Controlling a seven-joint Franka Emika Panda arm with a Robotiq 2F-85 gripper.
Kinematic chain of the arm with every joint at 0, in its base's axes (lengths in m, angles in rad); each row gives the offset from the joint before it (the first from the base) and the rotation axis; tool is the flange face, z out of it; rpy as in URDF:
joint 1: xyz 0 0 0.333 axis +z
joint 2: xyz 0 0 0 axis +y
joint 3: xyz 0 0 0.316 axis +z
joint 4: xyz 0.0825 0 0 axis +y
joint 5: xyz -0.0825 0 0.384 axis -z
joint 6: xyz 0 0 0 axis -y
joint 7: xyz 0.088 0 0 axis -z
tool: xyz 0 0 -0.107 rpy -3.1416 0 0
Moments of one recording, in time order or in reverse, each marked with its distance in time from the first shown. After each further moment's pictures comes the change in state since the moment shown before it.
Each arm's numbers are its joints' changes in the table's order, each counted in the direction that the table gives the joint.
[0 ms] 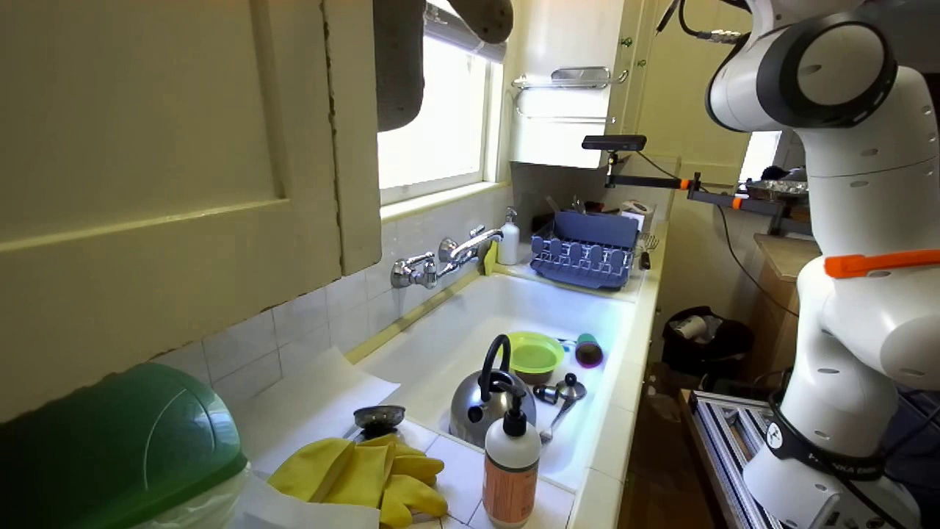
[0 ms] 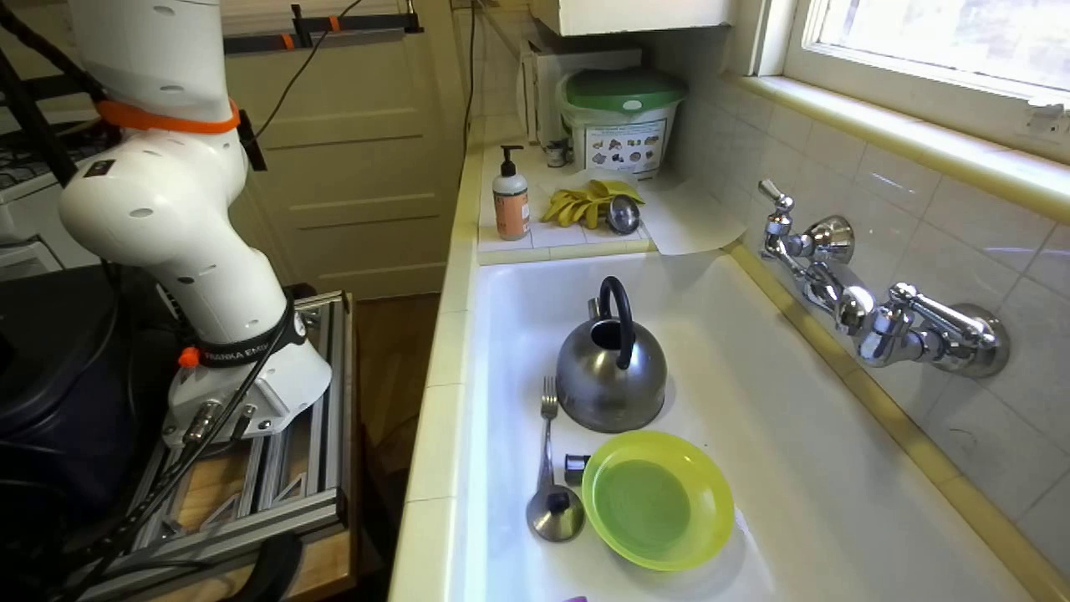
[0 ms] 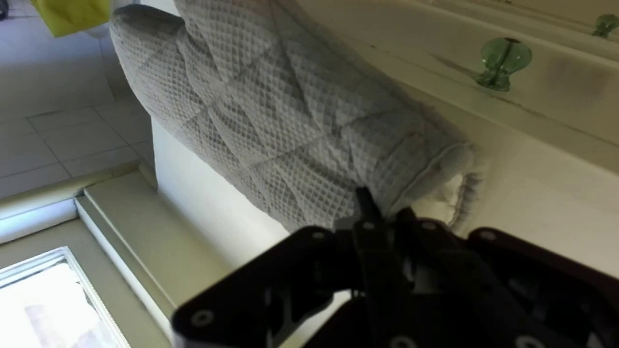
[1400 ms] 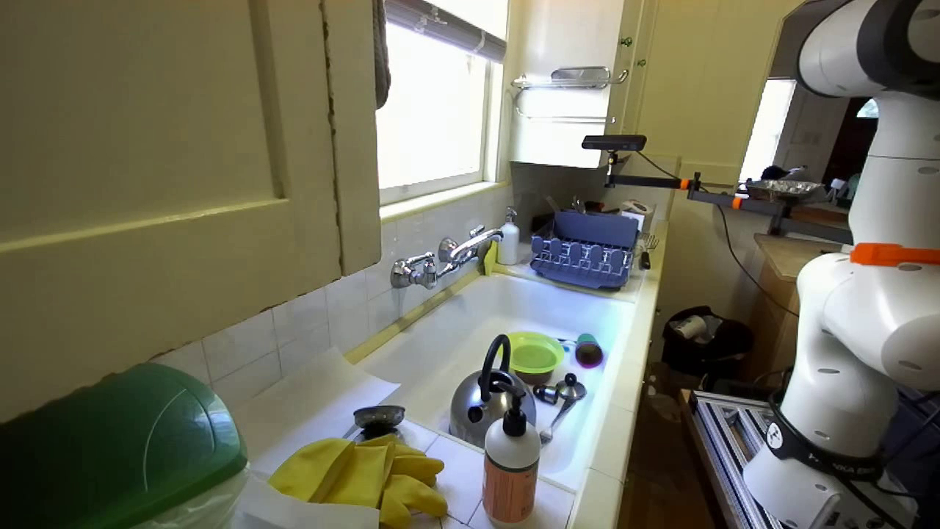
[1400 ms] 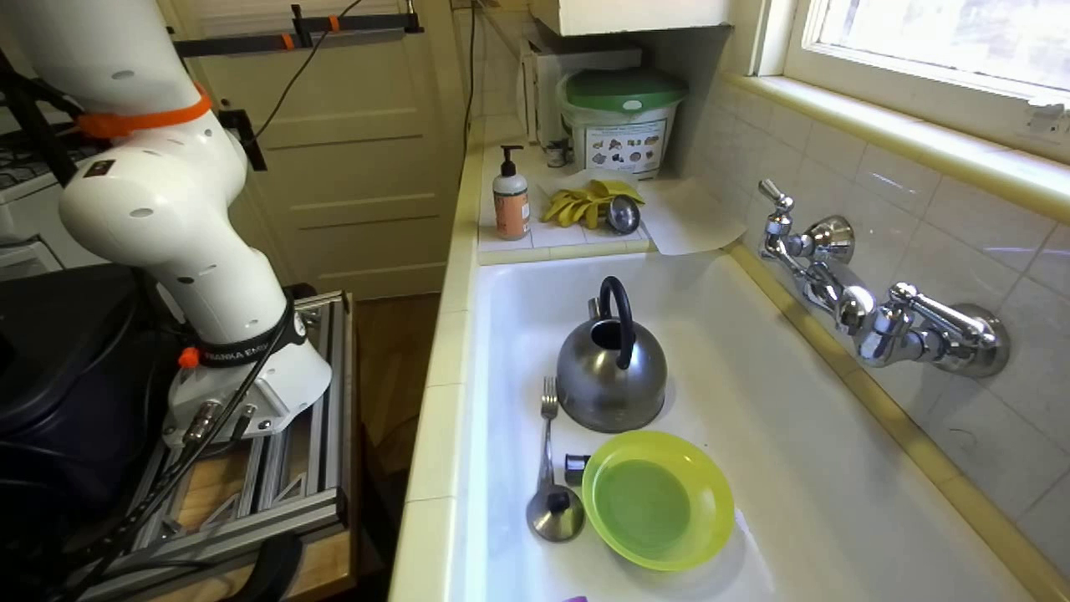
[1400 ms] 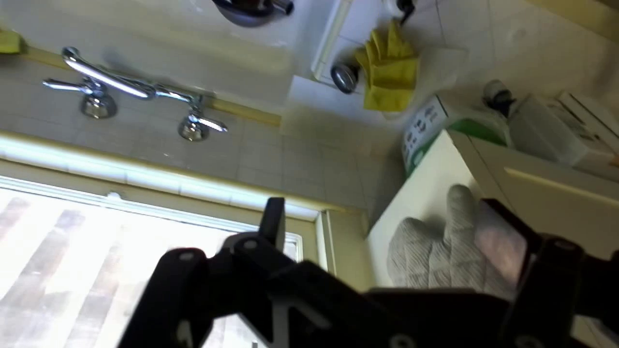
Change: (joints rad) arm 0.007 -0.309 -0.125 -0.042 0.500 -0.616 -0.564
